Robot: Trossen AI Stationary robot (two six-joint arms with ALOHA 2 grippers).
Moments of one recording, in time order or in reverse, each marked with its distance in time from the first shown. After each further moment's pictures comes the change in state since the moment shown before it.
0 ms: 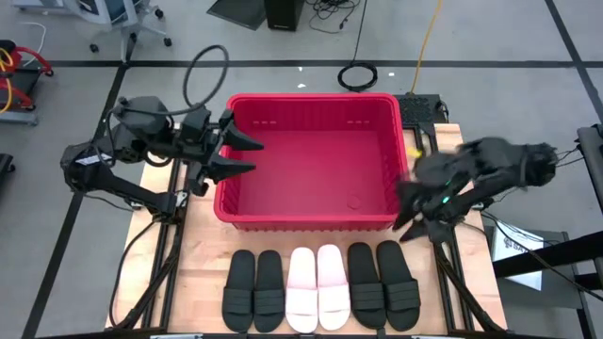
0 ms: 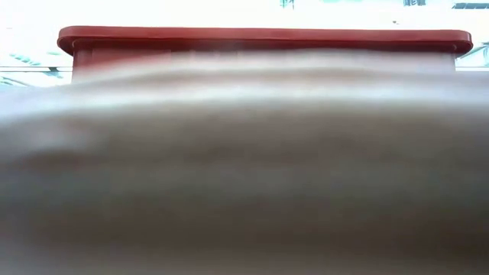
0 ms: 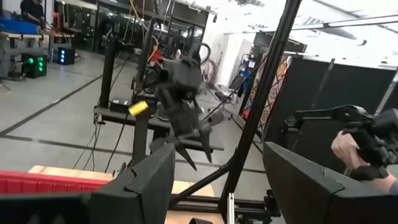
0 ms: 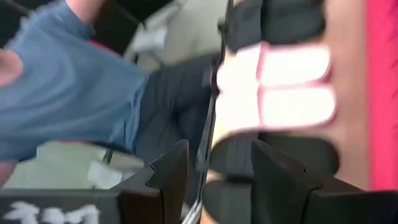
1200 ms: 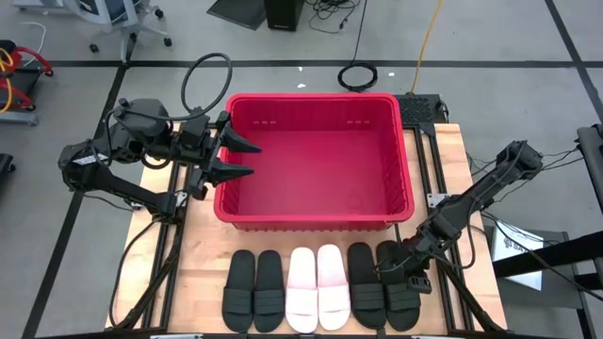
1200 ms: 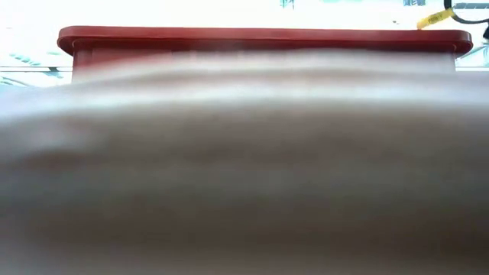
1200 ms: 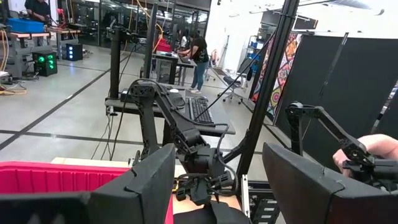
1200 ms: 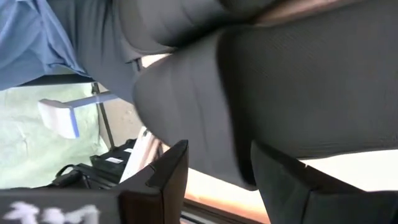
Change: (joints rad) left arm -0.007 -0.014 0.000 -0.084 -0.024 0.085; right arm 0.387 -0.015 -0.933 0.634 0.004 0.512
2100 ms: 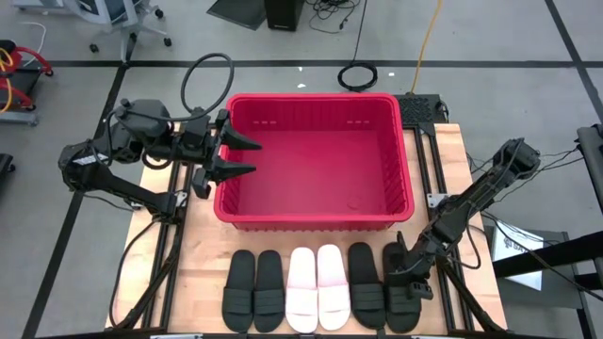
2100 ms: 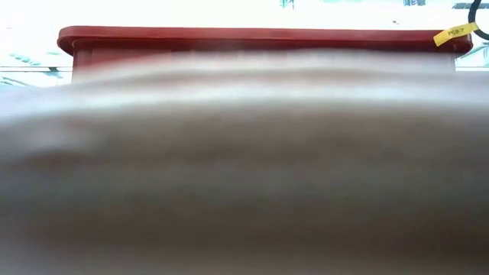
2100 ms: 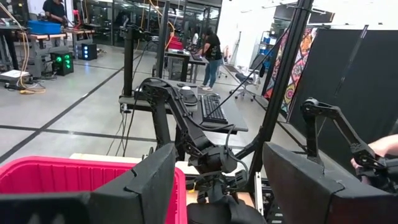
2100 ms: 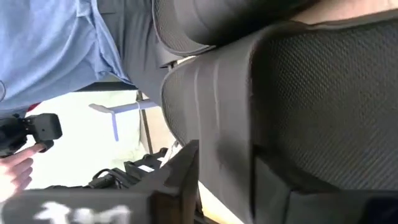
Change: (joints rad) left arm 0.000 0.000 0.000 -0.021 -0.051 0.026; right arm 0.090 0.003 -0.179 0.433 0.002 0.173
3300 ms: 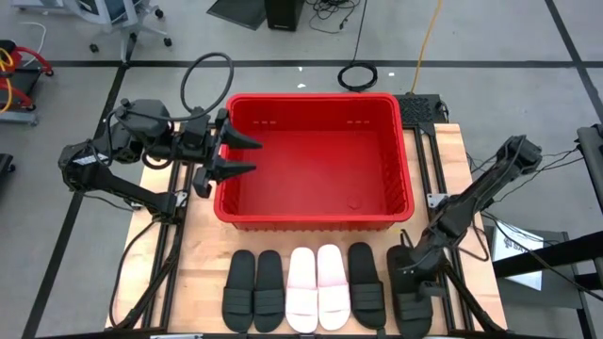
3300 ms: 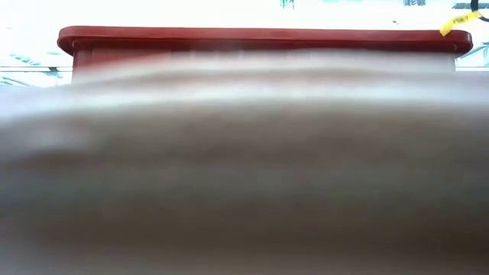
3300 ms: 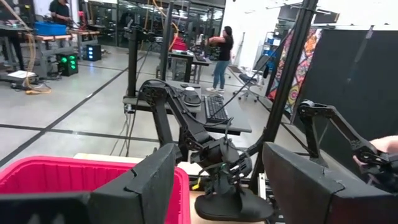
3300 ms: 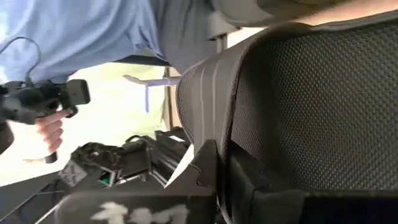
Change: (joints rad) left arm 0.000 0.000 0.000 0.000 -0.023 0.000; right arm -0.003 -0.124 0.000 0.001 -0.118 -0.046
